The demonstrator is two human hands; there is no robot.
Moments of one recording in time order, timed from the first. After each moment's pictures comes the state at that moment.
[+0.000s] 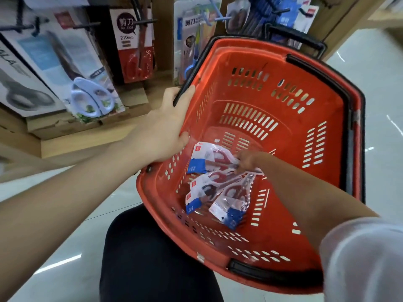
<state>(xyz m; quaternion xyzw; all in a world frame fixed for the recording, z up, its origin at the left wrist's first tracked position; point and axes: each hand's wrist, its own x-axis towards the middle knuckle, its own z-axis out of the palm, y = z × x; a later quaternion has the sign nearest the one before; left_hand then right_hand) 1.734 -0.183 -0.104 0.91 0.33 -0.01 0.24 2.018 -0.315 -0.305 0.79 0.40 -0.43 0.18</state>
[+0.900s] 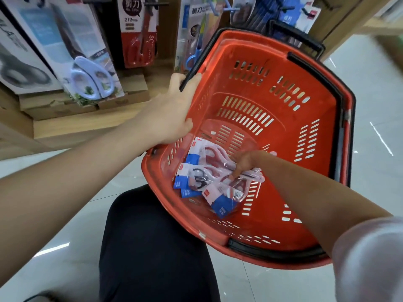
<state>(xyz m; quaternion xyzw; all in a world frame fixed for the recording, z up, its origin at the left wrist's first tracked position) 1.738 -0.187 -0.101 0.91 0.33 0.01 0.25 1.994 -0.332 -0.271 0.74 0.39 -0.50 0.24</state>
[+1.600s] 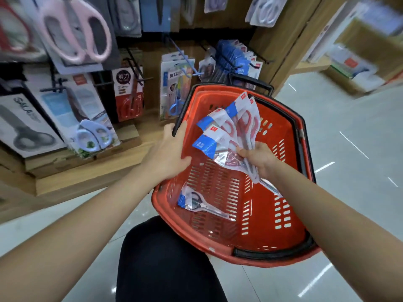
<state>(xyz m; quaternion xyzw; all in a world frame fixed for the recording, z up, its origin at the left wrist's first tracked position) 1.737 -0.200 -0.095 0.91 0.30 0.04 0.27 1.960 -0.357 -0.117 0.80 0.10 -0.34 -0.48</state>
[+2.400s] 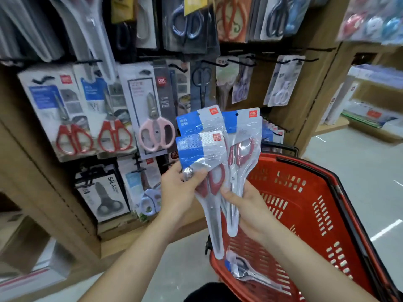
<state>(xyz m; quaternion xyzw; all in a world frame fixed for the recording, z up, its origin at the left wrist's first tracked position) 1.670 -0.174 -0.001 0.58 0.30 0.41 0.63 1.792 -0.291 -0.021 0.53 0.28 -0.40 -0.69</state>
